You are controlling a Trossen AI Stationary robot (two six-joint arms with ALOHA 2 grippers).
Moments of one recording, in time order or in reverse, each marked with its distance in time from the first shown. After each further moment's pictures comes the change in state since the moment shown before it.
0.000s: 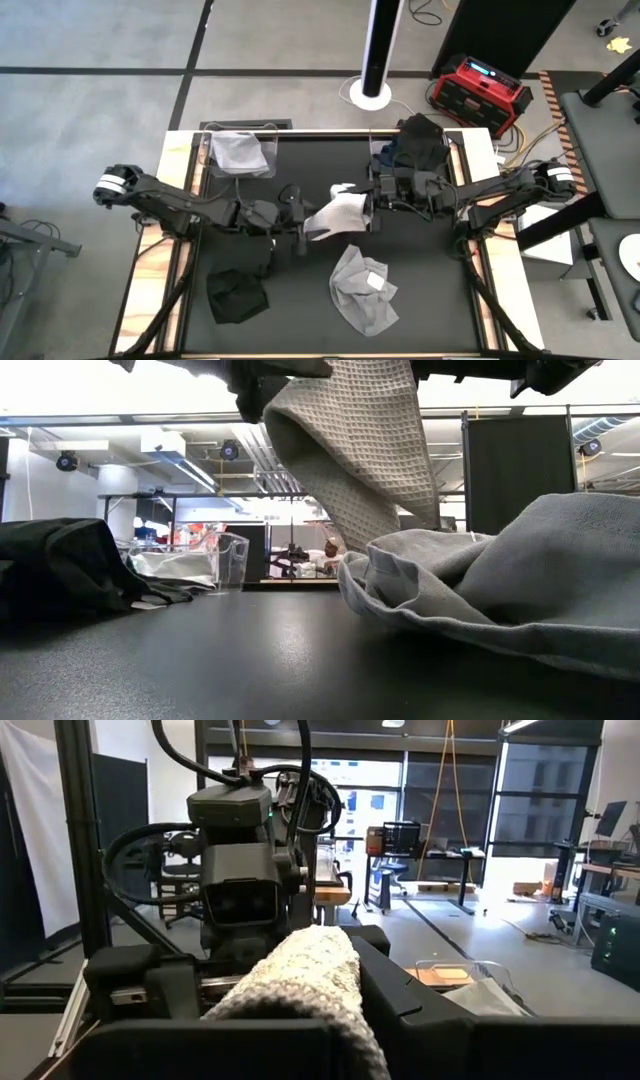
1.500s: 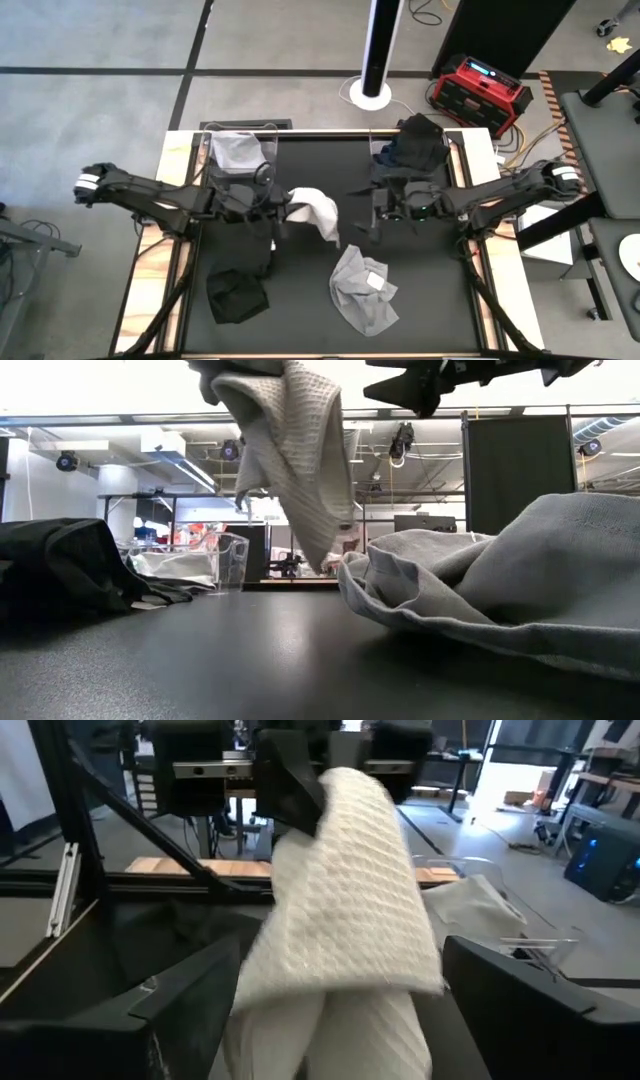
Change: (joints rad) left arm 0.028 -0.246 0.008 -0.297 -0.061 -0.055; right arm 0.073 -0.087 0.006 -0.369 0.129 0.001
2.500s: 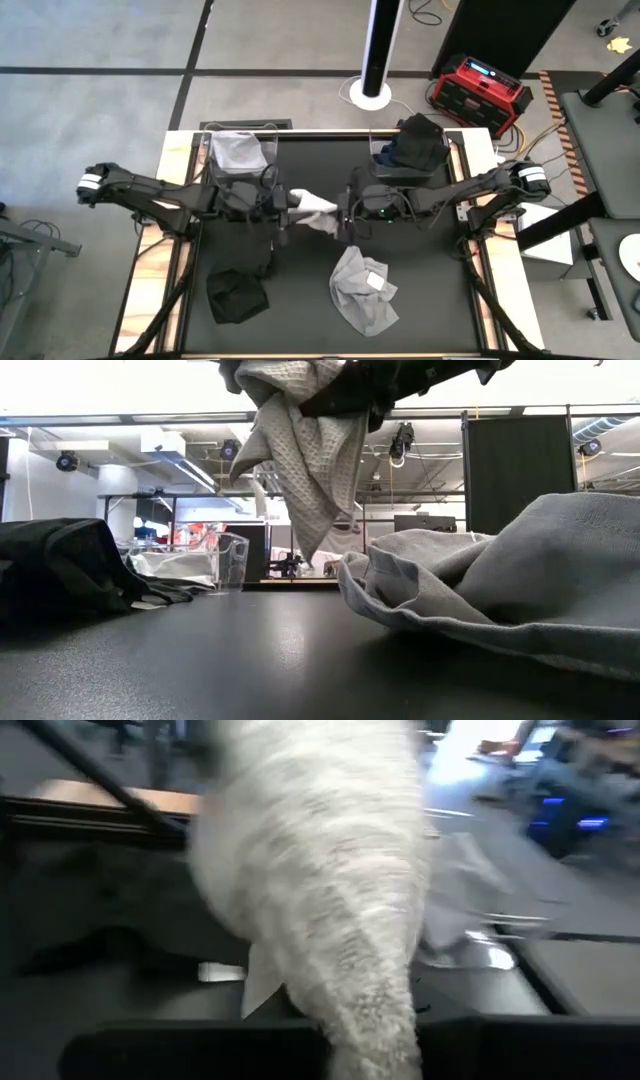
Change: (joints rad) left arm 0.013 0.063 0.056 0.056 0.116 0.102; right arm -0.014 0.323 0.299 -0.171 0.023 -0.042
